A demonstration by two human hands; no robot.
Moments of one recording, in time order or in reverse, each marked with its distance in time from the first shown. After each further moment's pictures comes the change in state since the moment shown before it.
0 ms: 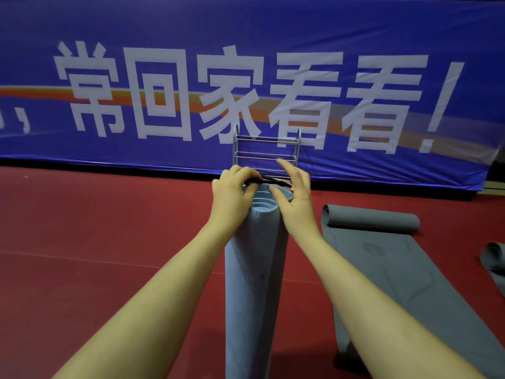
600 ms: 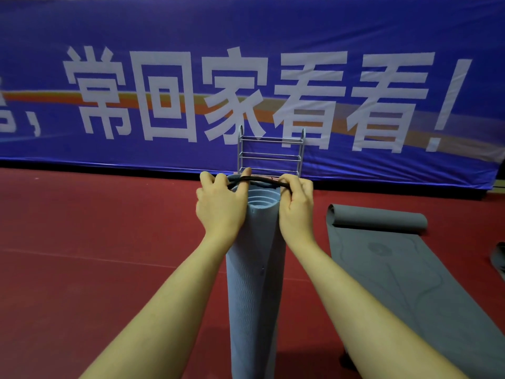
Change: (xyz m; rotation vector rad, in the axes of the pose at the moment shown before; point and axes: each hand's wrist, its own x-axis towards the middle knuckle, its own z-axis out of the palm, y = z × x) left_hand -0.016 0.003 -0.013 0.320 0.158 -0.469; right_hand -0.013 -0.001 0.020 -0.178 0.229 0.008
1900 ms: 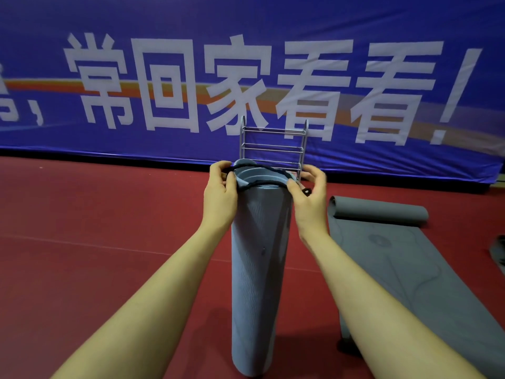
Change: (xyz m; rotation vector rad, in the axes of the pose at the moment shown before) left_hand -0.006 -0.020 -0.003 -0.607 -0.163 0.026; right_hand -0.005 -0.002 -0.023 0.412 -0.009 0.295
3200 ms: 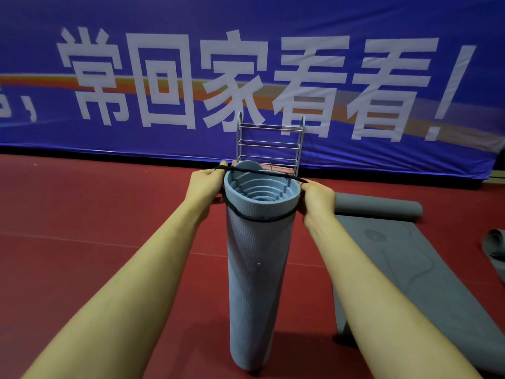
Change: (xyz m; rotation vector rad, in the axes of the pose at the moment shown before) left_hand 0.015 0.013 -0.018 -0.141 -0.148 -0.414; right_hand 0.013 -0.010 -0.009 0.154 0.235 0.588
